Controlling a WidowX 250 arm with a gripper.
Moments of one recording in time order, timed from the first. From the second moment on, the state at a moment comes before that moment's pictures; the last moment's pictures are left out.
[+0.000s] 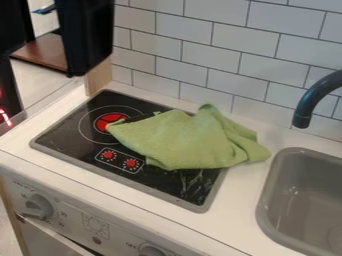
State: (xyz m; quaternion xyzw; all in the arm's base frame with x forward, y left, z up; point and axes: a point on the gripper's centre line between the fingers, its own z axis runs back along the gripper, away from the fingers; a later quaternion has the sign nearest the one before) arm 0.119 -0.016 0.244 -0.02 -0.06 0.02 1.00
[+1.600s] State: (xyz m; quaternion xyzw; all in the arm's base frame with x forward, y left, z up) arm 0.315 -0.017 0.127 0.01 -0.07 0.16 0.98
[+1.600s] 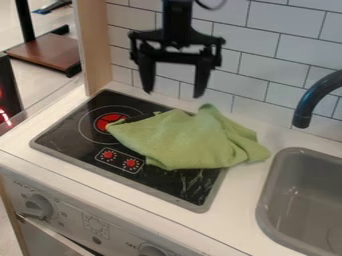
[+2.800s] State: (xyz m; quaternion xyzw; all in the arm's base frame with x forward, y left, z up) arm 0.350 -0.013 0.028 0.02 -0.05 0.16 0.99
